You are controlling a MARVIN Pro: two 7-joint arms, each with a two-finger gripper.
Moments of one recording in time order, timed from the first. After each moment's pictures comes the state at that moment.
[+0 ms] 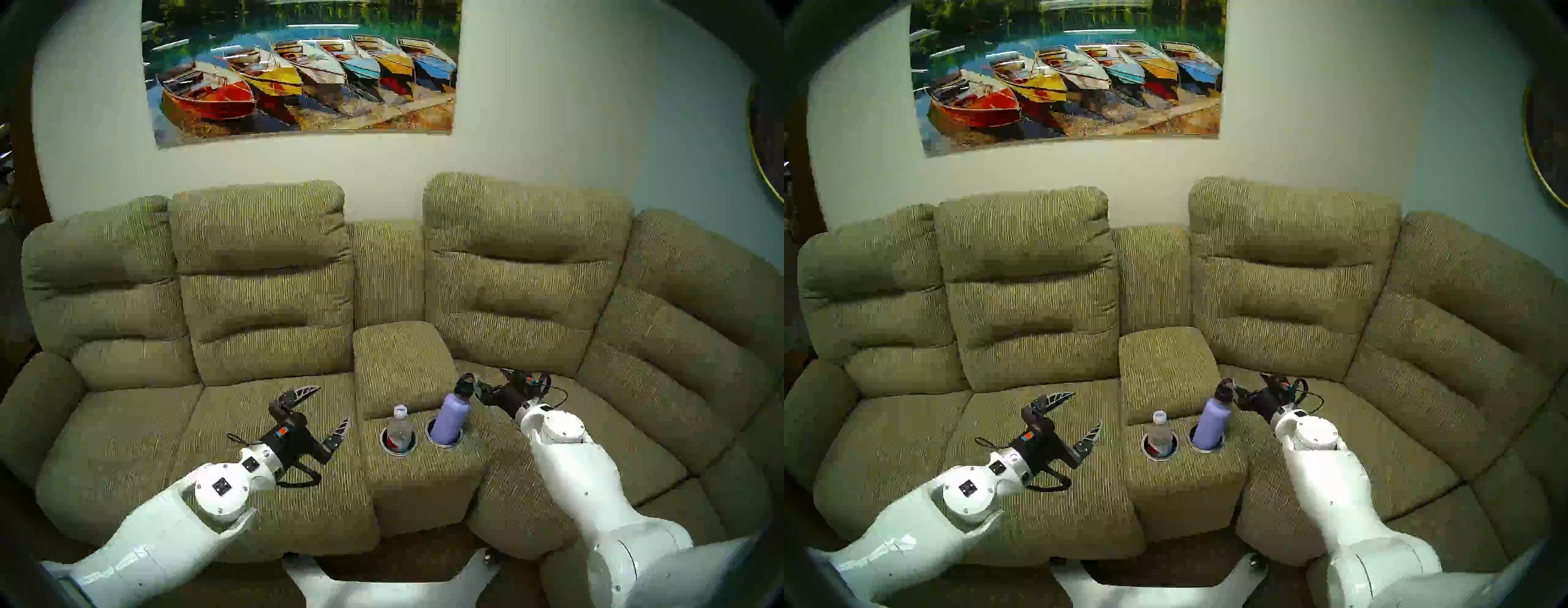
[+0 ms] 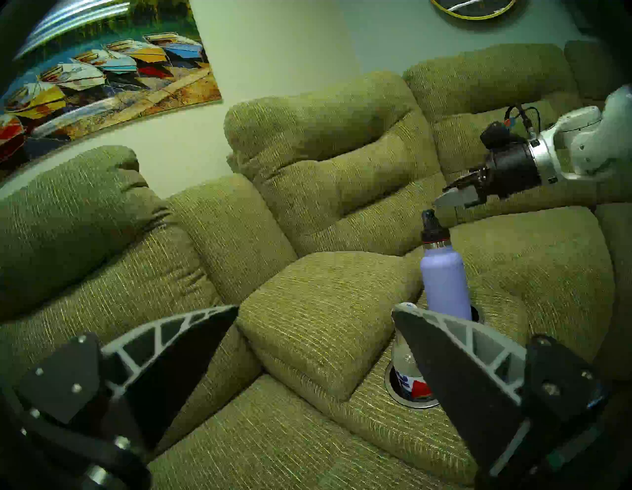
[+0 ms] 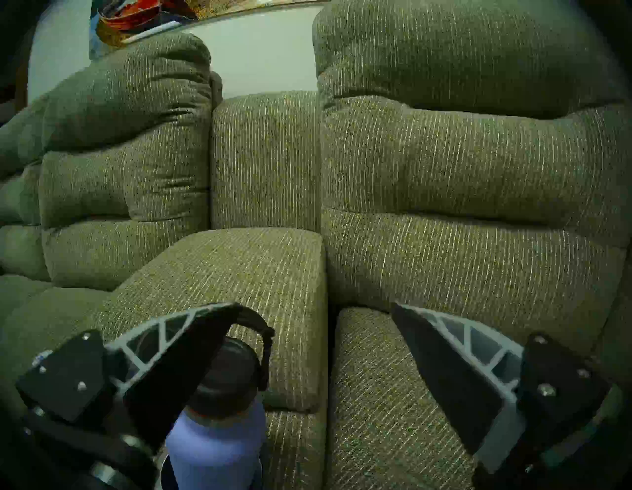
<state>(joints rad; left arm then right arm) 1.71 -0.88 -1.12 -1.62 -0.20 -0.27 -0.04 -1.23 -1.34 1.55 -0.81 0.16 -0.21 0.42</state>
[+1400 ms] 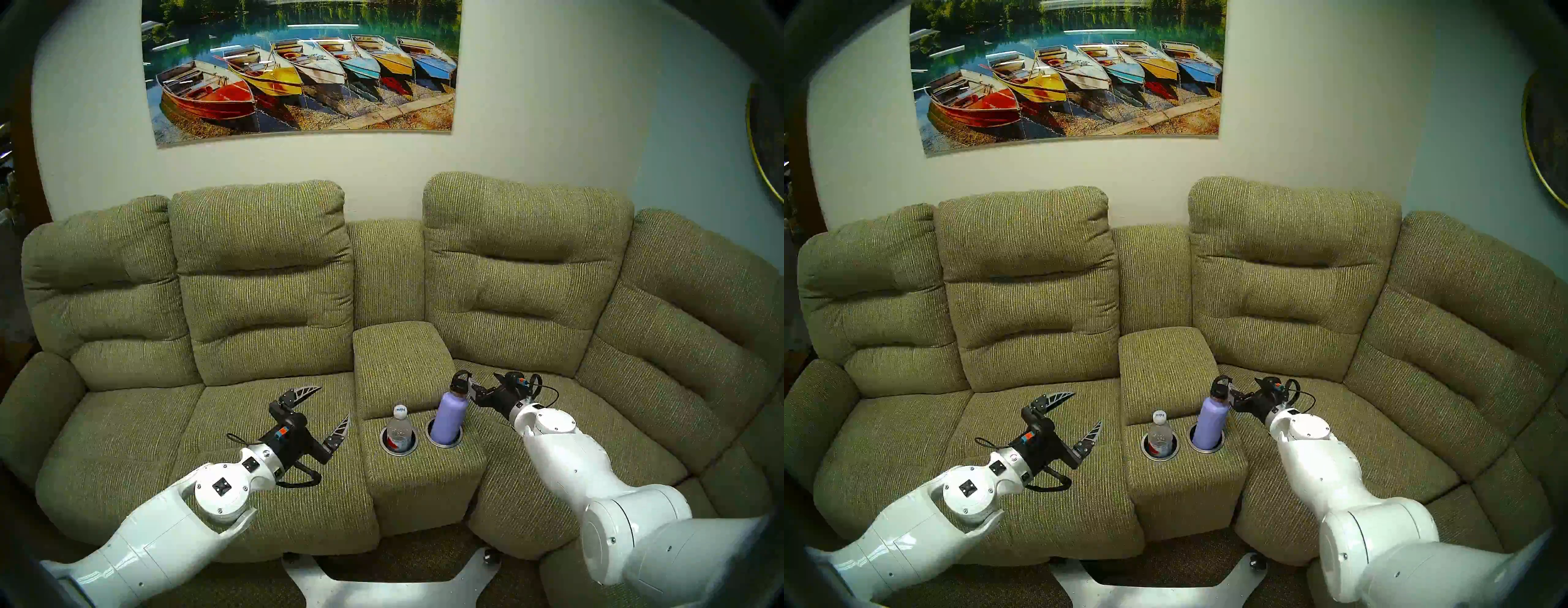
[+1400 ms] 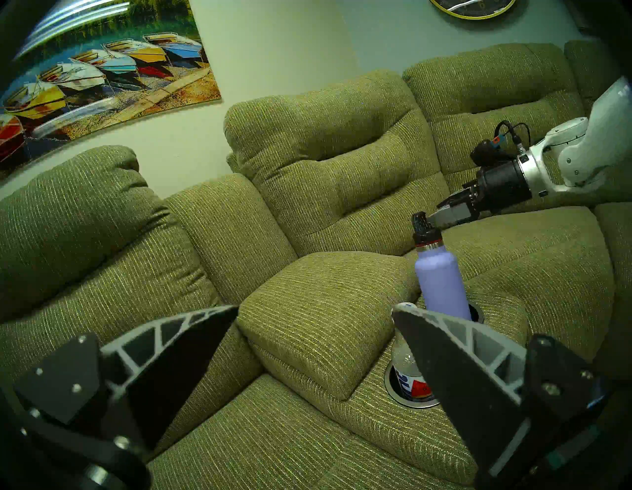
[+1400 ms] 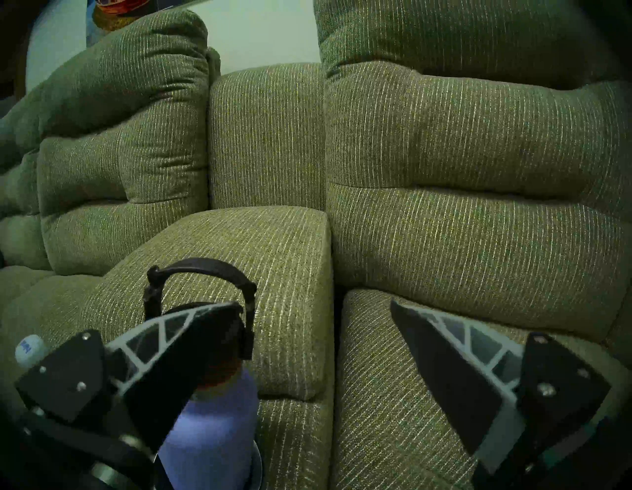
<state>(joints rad) 1.71 -0.88 -1.12 -1.62 -0.20 -0.27 -0.04 -1.05 -1.36 1.54 -0.49 0.14 -0.29 0.46</state>
